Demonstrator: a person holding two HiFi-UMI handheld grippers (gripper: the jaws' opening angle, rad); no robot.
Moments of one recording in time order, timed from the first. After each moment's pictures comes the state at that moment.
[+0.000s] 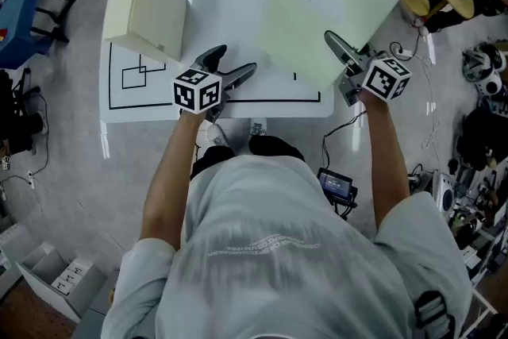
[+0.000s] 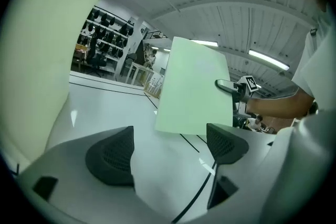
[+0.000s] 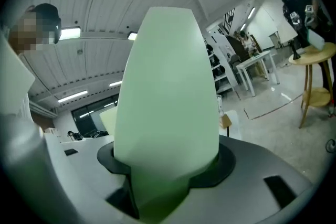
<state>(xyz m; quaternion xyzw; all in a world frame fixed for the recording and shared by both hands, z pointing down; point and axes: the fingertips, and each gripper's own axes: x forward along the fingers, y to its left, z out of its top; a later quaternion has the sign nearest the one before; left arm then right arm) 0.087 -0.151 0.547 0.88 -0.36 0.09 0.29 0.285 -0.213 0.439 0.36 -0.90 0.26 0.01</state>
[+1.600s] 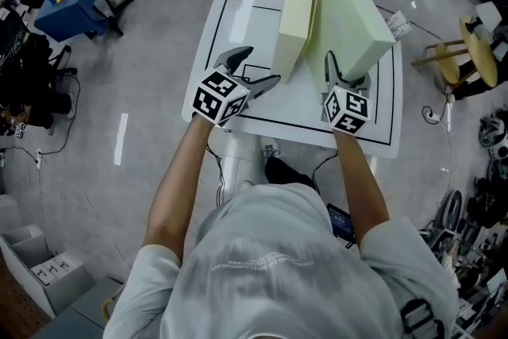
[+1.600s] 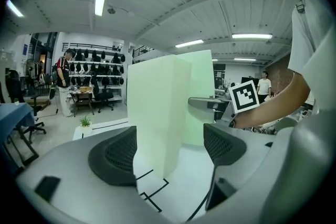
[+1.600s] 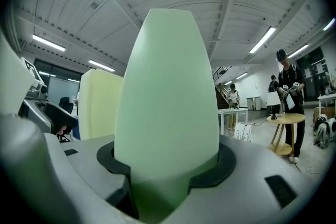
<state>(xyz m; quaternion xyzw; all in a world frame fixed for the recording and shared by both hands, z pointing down) -0.173 -0.124 0.446 0.90 -0.39 0.14 0.11 0.000 -0.204 0.431 0.57 -0.82 0.03 0.04</state>
